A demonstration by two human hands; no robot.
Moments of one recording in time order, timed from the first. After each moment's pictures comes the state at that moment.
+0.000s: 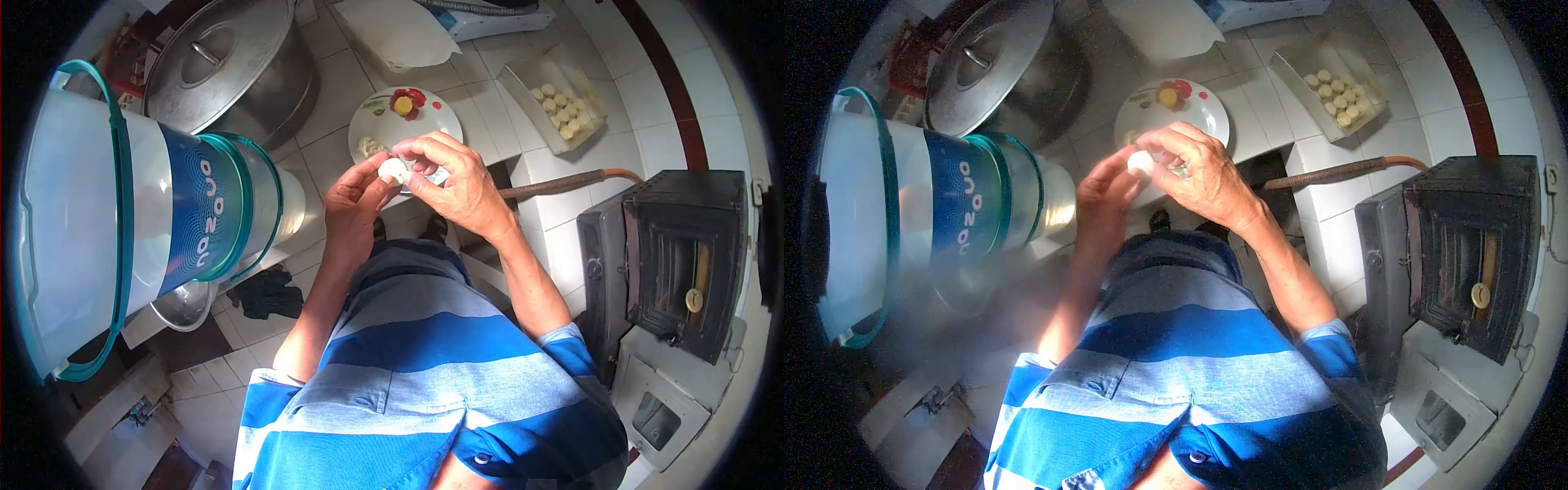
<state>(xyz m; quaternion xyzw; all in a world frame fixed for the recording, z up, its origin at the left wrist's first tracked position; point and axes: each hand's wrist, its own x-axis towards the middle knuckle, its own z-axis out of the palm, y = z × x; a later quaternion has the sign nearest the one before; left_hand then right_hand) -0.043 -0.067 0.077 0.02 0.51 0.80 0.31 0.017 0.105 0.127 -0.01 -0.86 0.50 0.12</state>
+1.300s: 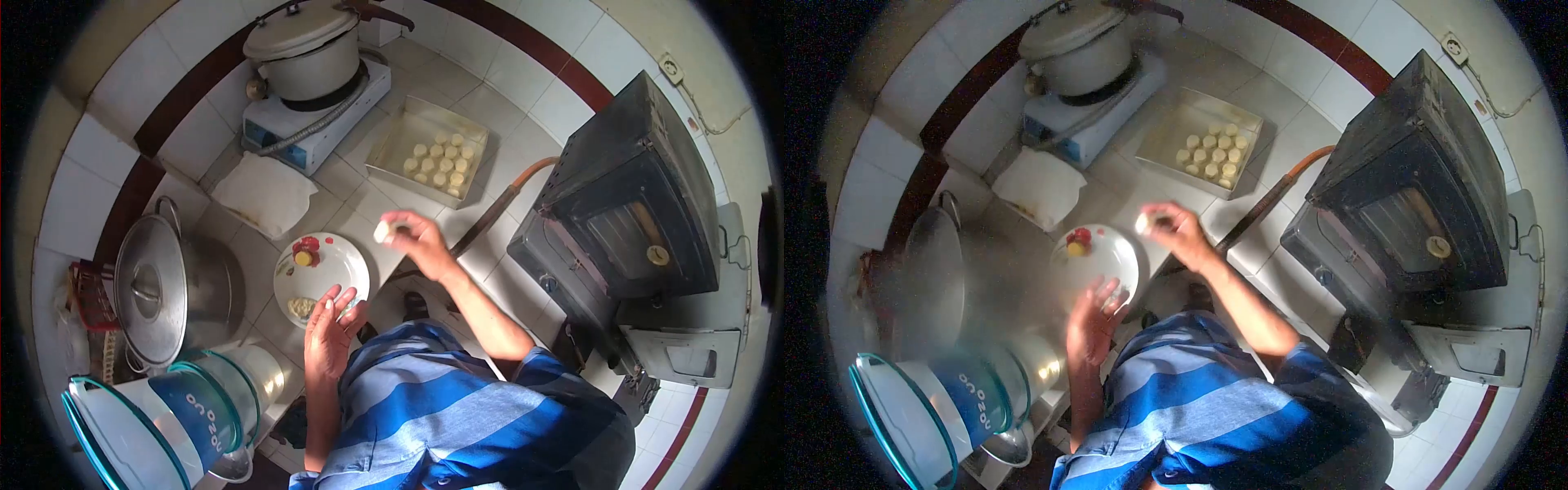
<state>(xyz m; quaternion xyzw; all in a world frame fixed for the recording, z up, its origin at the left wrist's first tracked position) -0.046 0.007 0.068 0.02 0.44 0.72 0.54 0.063 0.253 0.044 -0.22 -0.57 0.75 0.25</state>
